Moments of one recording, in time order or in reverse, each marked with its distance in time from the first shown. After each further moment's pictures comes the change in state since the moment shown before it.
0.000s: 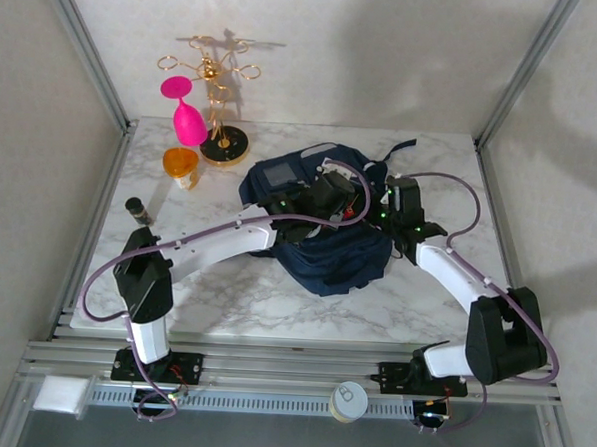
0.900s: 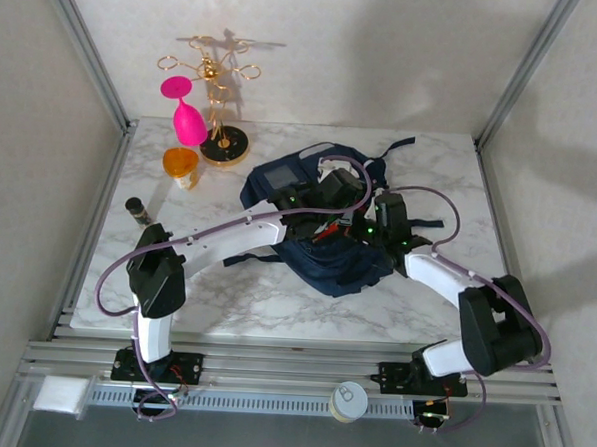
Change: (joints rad) left arm 0.000 0.068 0.081 -0.043 0.114 -0.338; right arm 0.073 0.089 -0.125 0.229 -0.159 0.043
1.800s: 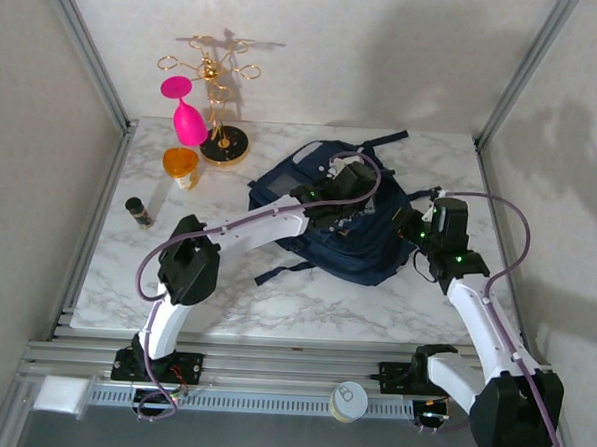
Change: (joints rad) left arm 0.029 0.217 0.167 0.140 0.187 -0.261; right arm -0.285 -0.428 0.040 -0.477 0.171 -0.191
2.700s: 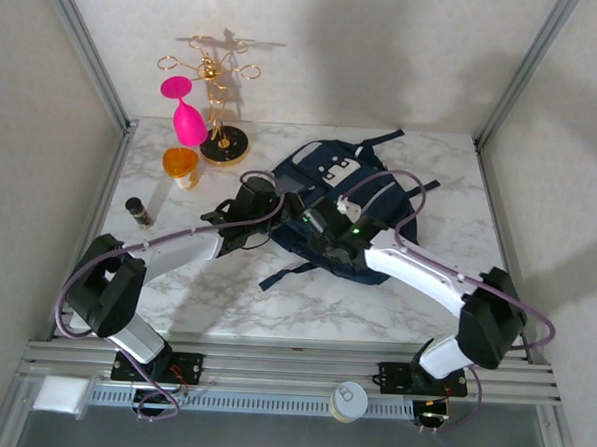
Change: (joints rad) left arm 0.299 -0.518 -0.901 0.455 0.206 -0.064; right arm 0.749 0.522 0.422 -0.403 0.489 0.486
